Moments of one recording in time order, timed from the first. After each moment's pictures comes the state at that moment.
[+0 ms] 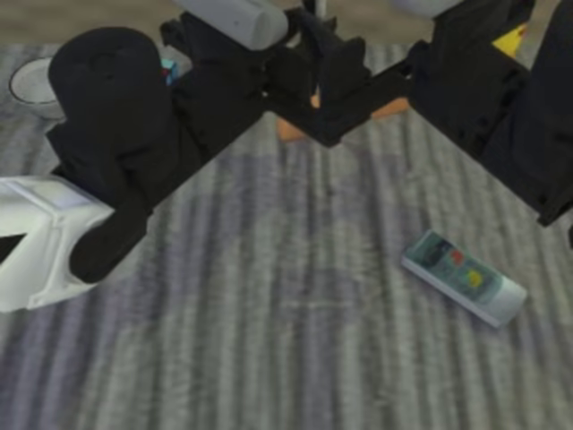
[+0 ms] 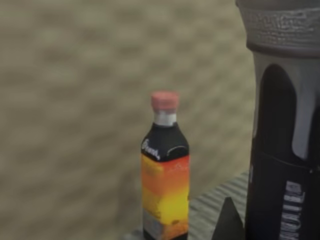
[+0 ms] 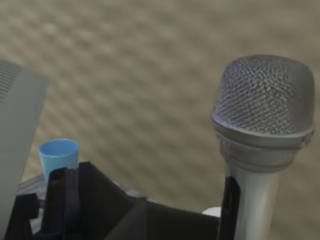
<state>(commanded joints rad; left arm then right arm) -0.63 1.51 0.80 0.79 0.15 0.01 0.74 1.34 0.89 0.44 0.12 -0.02</state>
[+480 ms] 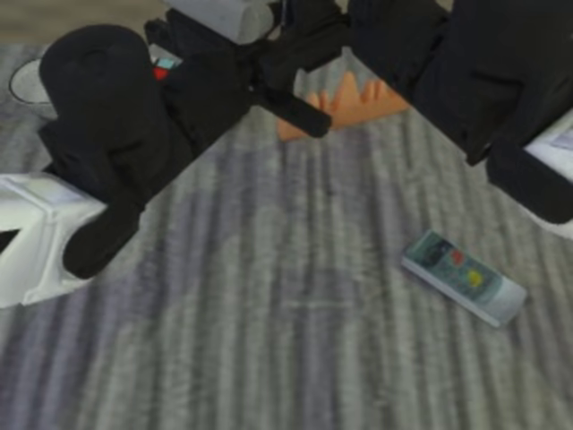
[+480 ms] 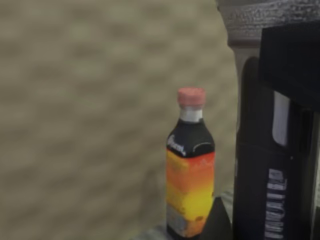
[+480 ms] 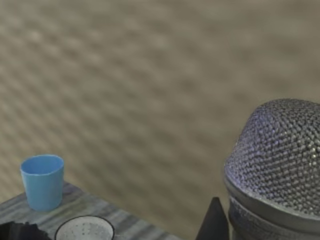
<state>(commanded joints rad) -0.63 1.51 0.80 0.79 0.15 0.01 0.72 1.58 1.08 0.49 0.10 -0.02</state>
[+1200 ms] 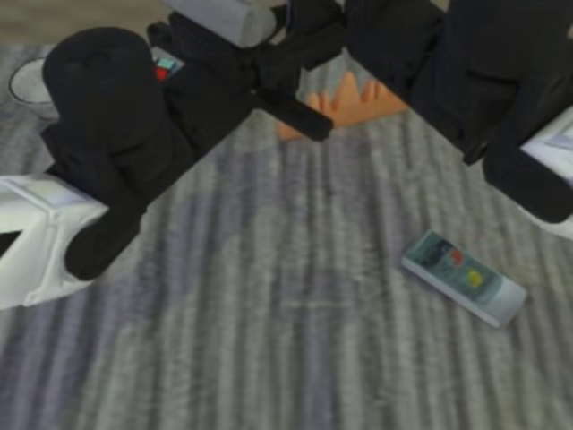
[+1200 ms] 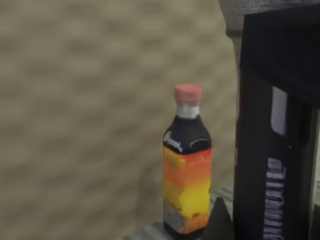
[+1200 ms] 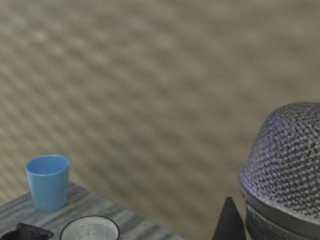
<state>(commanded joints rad) -0.63 1.51 0.80 0.79 0.15 0.01 0.72 1.58 1.08 0.49 0.10 -0.02</state>
